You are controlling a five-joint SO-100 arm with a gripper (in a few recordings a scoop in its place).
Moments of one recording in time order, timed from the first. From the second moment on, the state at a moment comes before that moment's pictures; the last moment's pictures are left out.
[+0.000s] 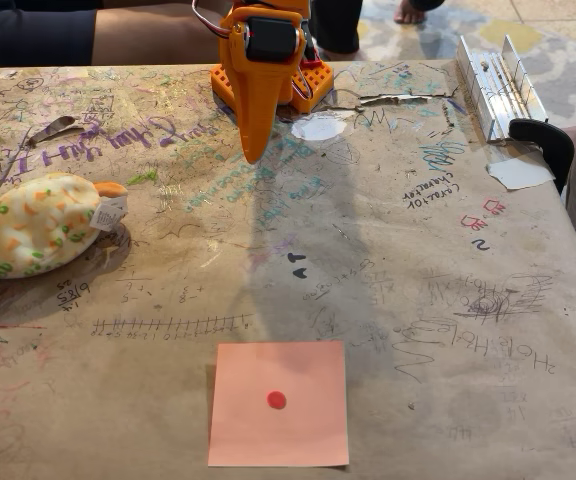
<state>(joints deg) 3.6 192.9 175.8 67.9 -19.2</state>
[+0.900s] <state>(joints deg) 38.5 119.2 137.5 50.9 -31.2</state>
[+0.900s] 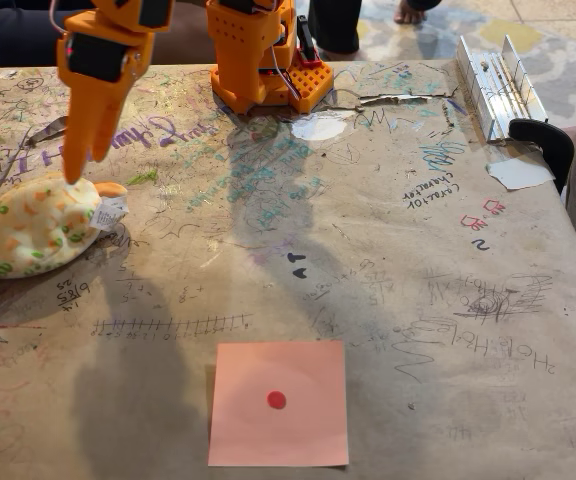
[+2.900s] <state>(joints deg) 45.0 58.5 77.7 82.3 -36.6</state>
